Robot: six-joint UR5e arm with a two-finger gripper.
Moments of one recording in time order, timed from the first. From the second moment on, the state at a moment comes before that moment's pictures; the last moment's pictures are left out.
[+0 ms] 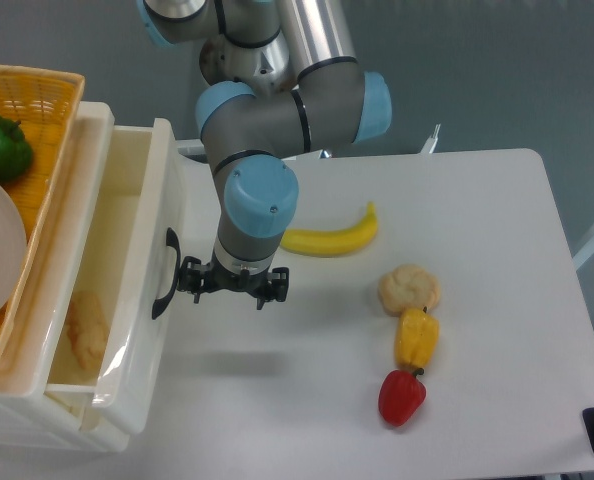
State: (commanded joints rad) arm 2.29 -1.93 -1.60 -1.23 1.36 0.31
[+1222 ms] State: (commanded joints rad) arm 2.22 -1.92 -1.59 -1.23 1.37 0.30
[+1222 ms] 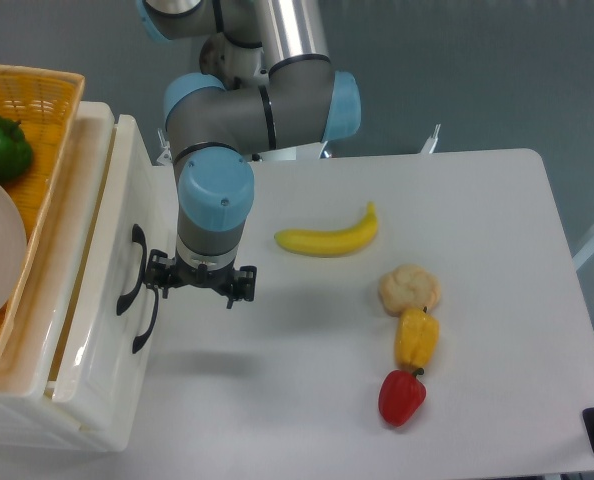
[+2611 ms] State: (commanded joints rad) arm 2.42 -1.86 -1.55 -1.24 1.58 0.70
